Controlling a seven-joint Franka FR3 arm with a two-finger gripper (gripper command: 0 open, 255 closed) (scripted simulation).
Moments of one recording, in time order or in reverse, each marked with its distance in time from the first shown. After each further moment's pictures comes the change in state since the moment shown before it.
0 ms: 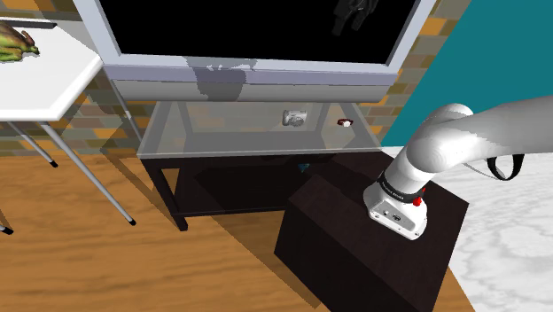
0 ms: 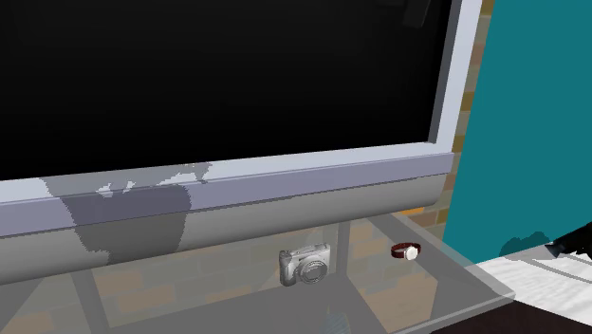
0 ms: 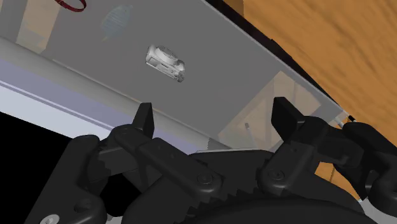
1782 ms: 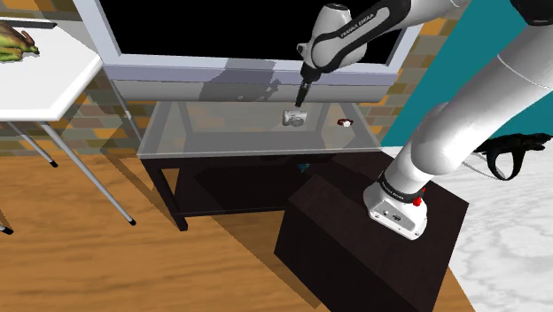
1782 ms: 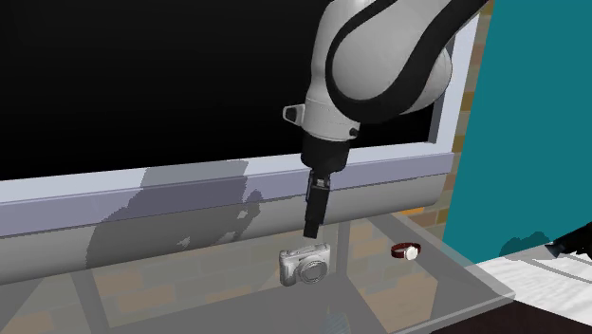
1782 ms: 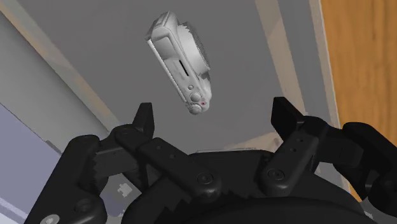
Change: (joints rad) arm 0.127 0.633 -0.228 -0.287 -0.021 0.889 -0.614
